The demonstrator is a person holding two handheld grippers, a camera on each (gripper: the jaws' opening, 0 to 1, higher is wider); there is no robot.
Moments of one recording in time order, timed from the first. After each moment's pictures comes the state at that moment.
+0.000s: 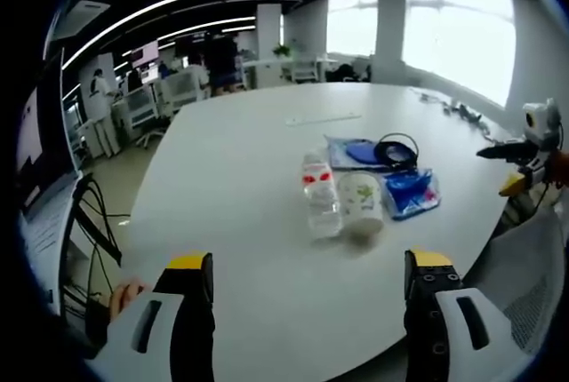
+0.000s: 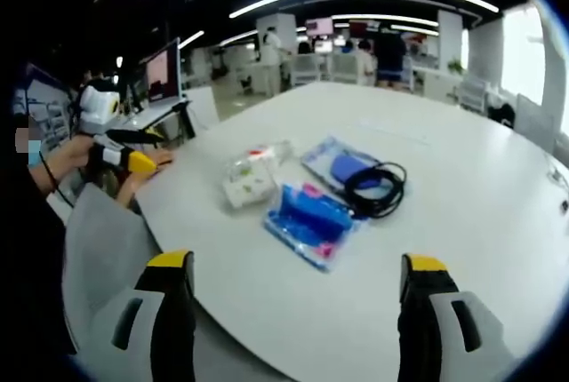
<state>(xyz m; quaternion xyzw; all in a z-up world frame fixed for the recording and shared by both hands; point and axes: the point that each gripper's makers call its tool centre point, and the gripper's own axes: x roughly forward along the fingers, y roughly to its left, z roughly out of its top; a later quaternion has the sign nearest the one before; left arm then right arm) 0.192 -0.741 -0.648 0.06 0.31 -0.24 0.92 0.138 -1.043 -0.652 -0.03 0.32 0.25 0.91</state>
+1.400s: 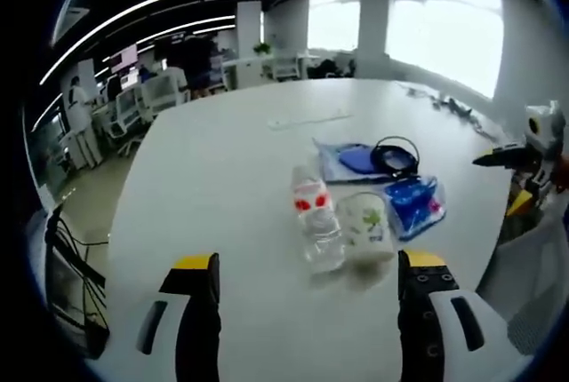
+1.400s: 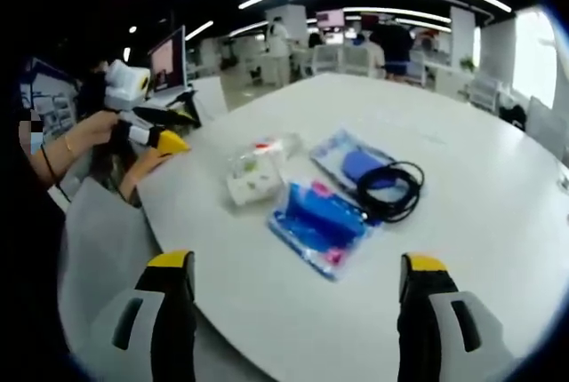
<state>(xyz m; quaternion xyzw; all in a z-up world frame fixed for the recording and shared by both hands) 0.250 -0.774 -0.657 0.08 0.31 -0.29 0.90 0.153 -1.027 -0.665 -0.04 0.33 0.28 0.90</state>
